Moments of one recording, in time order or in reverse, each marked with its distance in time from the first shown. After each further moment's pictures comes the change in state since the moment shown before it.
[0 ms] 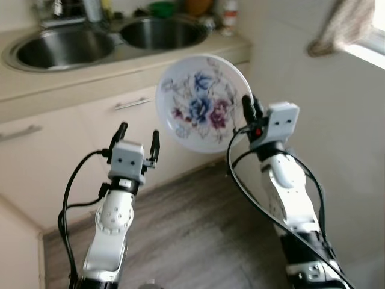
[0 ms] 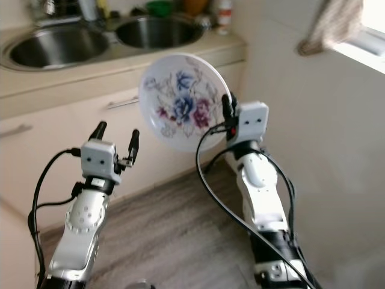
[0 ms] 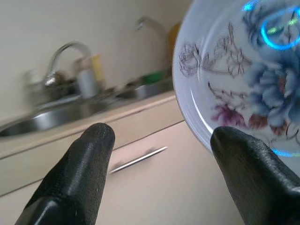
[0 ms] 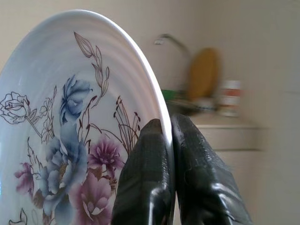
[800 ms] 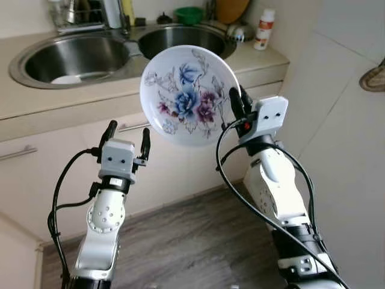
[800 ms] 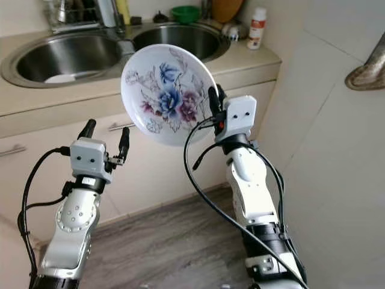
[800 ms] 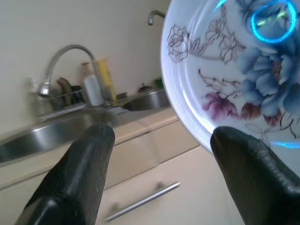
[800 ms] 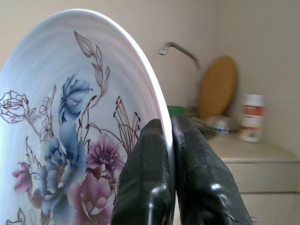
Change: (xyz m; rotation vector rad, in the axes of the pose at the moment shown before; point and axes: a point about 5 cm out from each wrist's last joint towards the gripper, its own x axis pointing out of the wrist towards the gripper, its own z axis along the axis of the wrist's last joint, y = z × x) left arm 0.003 0.000 0.002 -0.013 -0.008 0.008; right arm 0.005 -0.002 0.005 -0.010 -0.030 0.008
